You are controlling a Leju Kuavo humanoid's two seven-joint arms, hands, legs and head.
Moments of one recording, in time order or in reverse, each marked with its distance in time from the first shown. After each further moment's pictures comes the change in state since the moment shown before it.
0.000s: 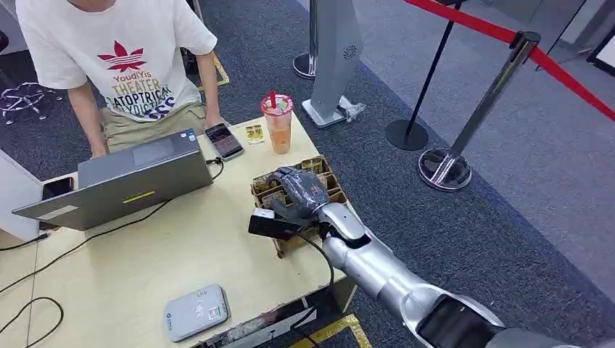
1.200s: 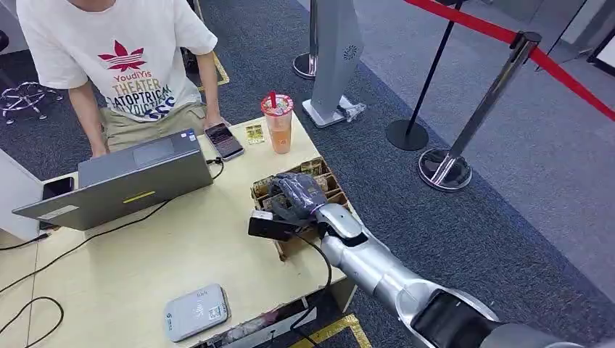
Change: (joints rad) left arm 0.000 0.001 0.001 0.000 0.010 0.006 -0.001; right arm -0.036 0.000 0.012 0.094 -0.014 0.003 -0.024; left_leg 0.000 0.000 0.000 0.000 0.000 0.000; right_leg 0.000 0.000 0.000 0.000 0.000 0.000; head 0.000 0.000
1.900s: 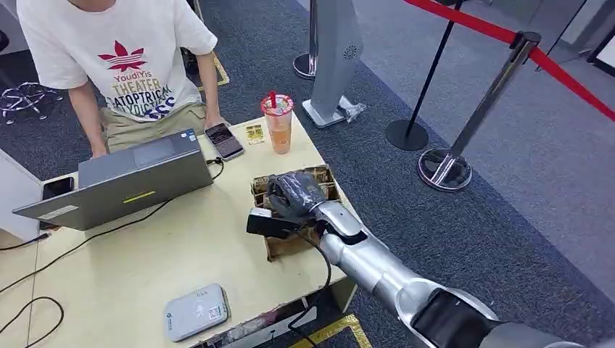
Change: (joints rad) left arm 0.000 0.001 0.000 0.000 -0.015 -0.009 -0.001; right arm -0.002 0.000 0.001 -0.022 -0.001 0.005 0.014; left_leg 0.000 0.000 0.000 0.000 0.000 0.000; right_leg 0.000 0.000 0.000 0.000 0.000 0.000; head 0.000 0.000
